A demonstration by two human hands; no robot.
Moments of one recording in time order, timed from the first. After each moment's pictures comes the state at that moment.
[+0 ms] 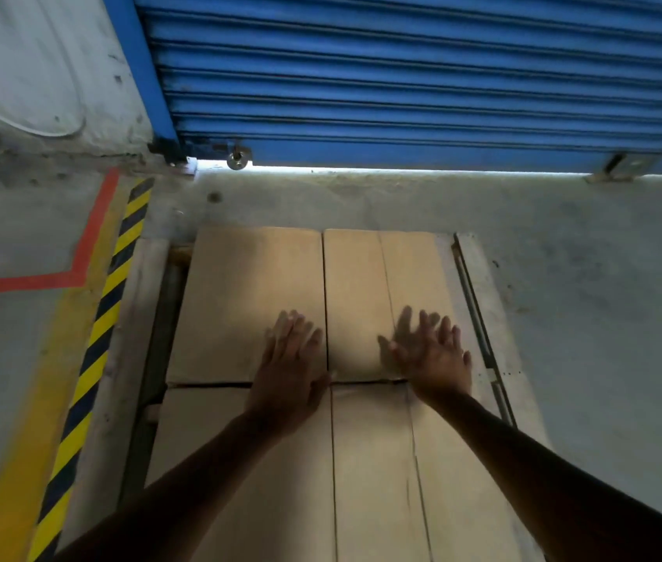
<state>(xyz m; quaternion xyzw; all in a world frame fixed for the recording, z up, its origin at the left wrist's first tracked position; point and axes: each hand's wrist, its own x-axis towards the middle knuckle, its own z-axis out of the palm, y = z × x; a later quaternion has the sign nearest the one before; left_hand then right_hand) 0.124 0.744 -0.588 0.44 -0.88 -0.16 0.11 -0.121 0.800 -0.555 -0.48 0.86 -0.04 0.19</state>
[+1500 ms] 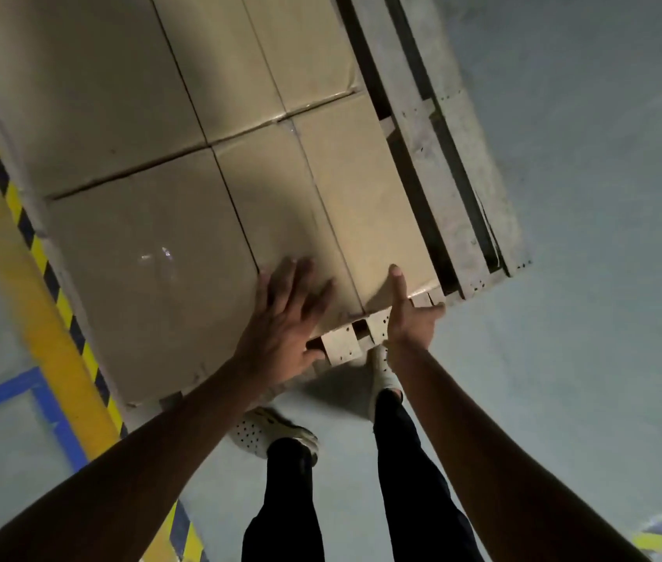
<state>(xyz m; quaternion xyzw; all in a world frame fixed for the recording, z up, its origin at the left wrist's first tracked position) 0.132 1.000 -0.584 0.19 -0.97 -0.06 -0.15 -0.032 1.099 -0.583 0.24 0.81 -0.39 0.37</state>
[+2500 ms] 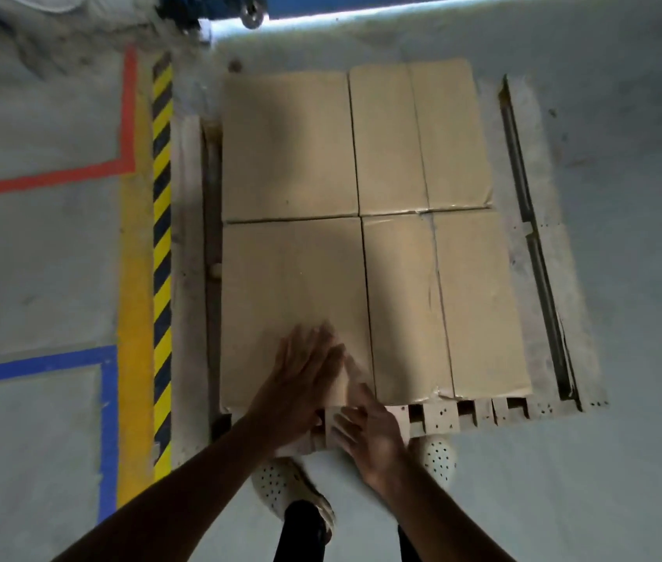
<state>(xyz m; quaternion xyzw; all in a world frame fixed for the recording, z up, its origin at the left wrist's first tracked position) 0.244 0.982 -0.572 0.32 -0.93 -0.11 -0.14 0.107 1.071 -0.548 0.18 0.56 -0.43 0.69</state>
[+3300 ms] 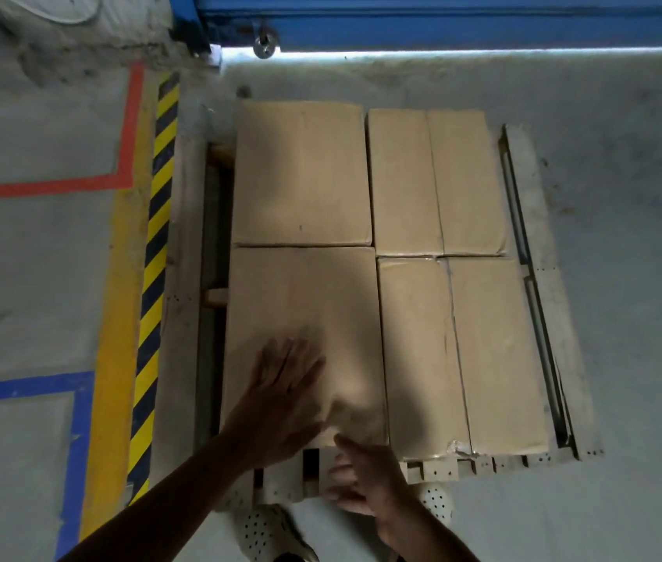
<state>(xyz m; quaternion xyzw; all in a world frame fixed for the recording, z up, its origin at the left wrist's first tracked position) 0.281 0.931 -0.589 0.35 -0.92 -0.16 -0.05 0.118 1.037 -0.539 0.00 0.74 -0.17 0.65</state>
